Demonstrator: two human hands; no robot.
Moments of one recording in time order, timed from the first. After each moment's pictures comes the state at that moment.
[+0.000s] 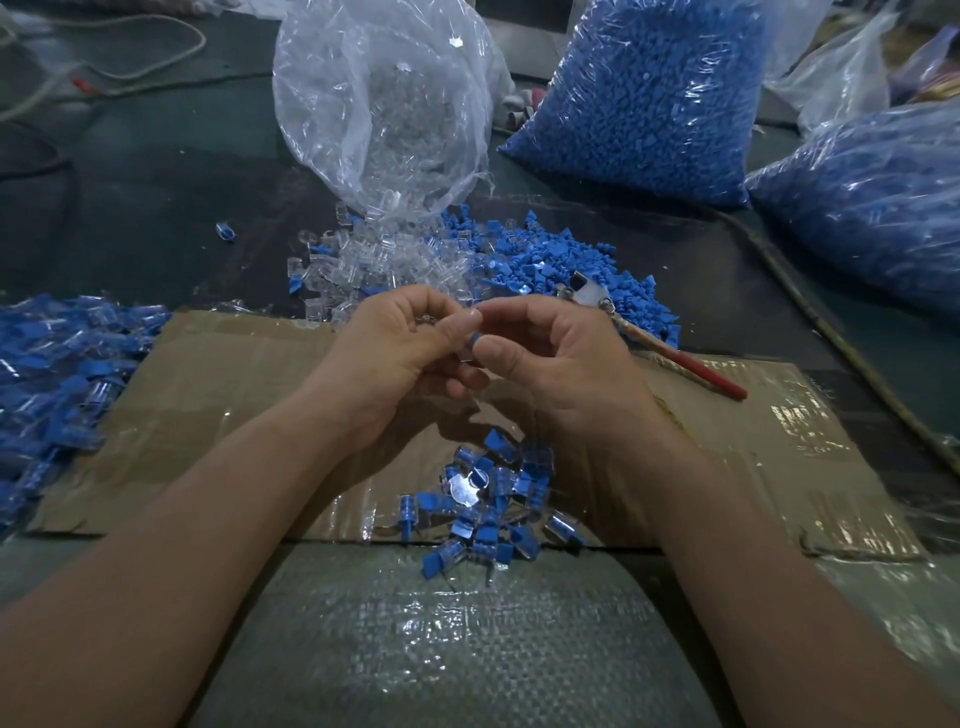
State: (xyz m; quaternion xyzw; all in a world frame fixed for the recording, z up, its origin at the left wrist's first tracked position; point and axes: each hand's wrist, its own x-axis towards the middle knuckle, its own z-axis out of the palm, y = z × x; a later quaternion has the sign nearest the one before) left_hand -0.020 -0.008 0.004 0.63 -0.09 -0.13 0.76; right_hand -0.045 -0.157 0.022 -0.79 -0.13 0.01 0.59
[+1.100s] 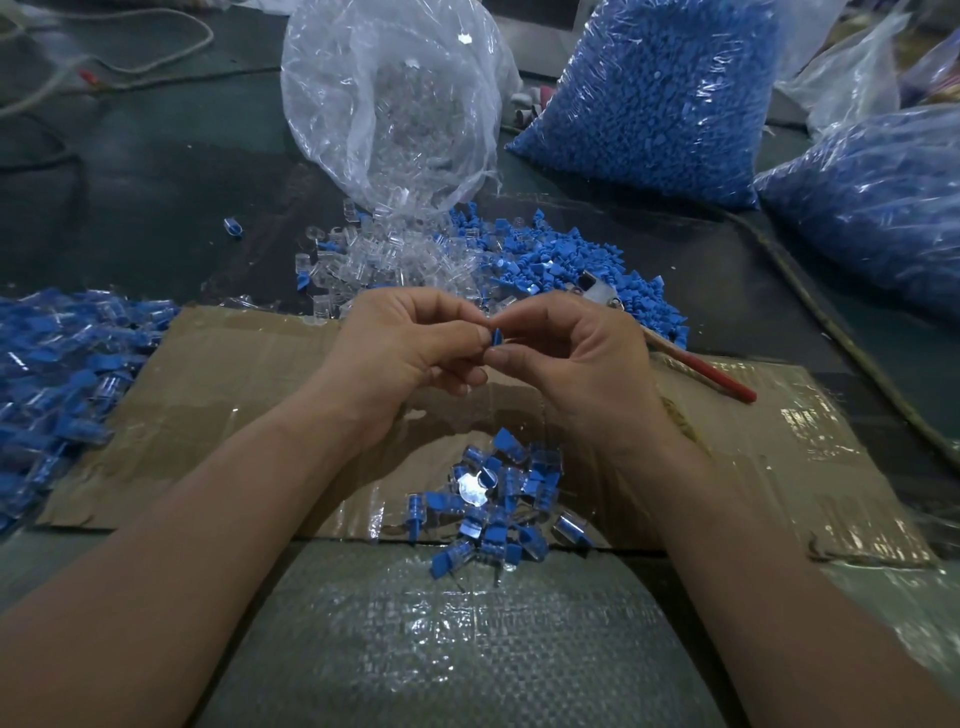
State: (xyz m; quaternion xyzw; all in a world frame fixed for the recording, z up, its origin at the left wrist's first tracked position) left_hand -0.025 -0.007 0.013 0.67 -0.07 -0.10 0.73; right_hand -0.041 -0.161 0.011 -0.79 -0.19 -0.08 0.57
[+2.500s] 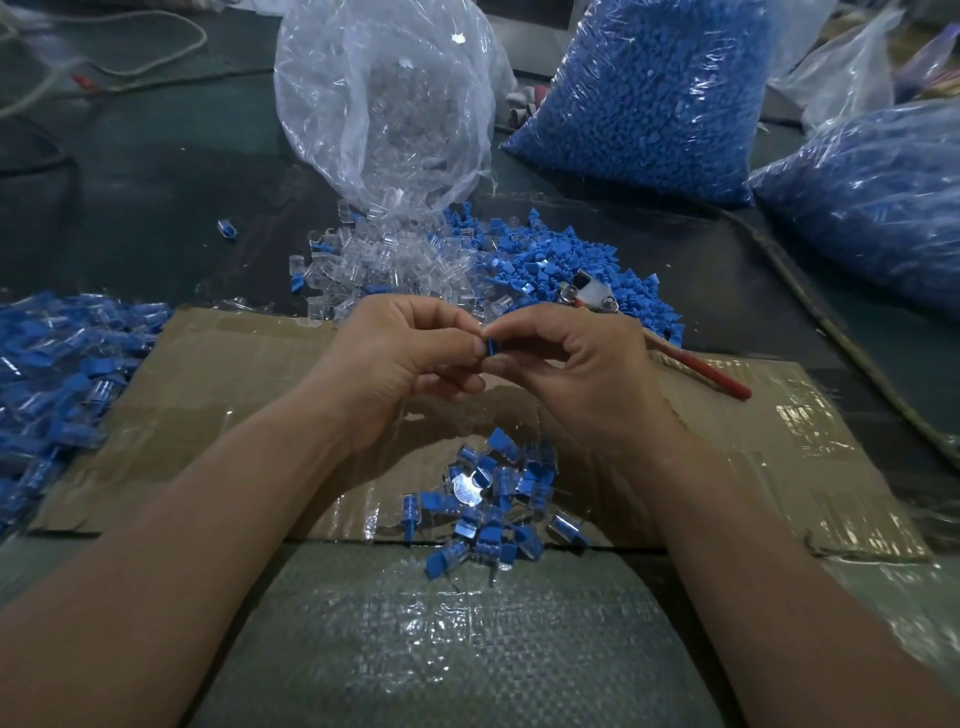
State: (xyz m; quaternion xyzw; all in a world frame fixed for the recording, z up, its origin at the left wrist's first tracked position) left_hand -0.027 -0.007 0.013 0.65 -0.05 -0.15 0.75; right_hand -0.044 -0.166 0.014 -0.85 -0.25 -0.17 0.43
